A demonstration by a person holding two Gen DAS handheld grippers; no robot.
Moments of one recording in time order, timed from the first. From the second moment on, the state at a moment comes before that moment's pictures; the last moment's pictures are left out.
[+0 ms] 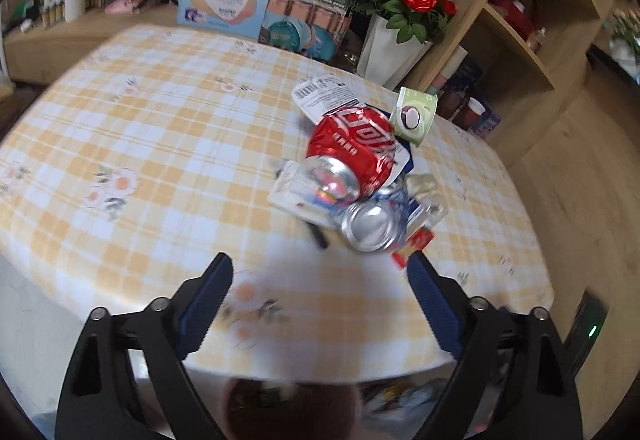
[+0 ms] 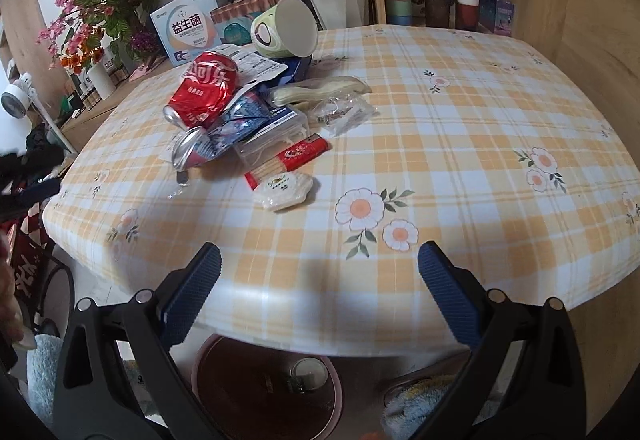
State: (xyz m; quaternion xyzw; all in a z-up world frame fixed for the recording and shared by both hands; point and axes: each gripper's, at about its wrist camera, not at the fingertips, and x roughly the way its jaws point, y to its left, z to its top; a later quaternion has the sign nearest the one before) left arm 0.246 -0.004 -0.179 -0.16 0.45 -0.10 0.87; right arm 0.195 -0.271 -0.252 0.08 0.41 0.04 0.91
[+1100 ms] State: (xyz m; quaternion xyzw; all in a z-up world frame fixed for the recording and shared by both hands) left arm 0.361 -0.013 -0.224 -0.35 0.47 -0.09 0.81; right arm 0.263 -0.249 -0.281 0.04 0.44 0.11 0.89
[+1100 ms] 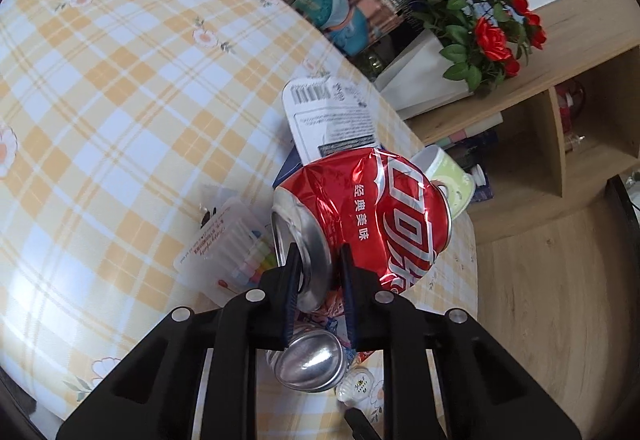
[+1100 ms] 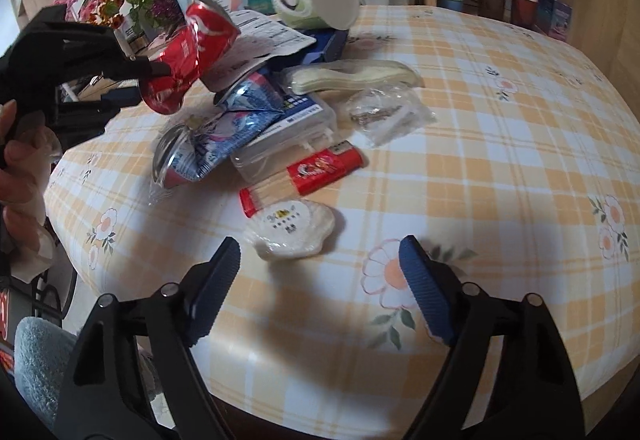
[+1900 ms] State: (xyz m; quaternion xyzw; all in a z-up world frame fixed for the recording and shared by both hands) left arm 0.305 0.040 -0.174 -0.30 0.41 -0.08 0.86; right arm 0.278 -0.224 -0.287 -0.03 0.46 0.10 0.88
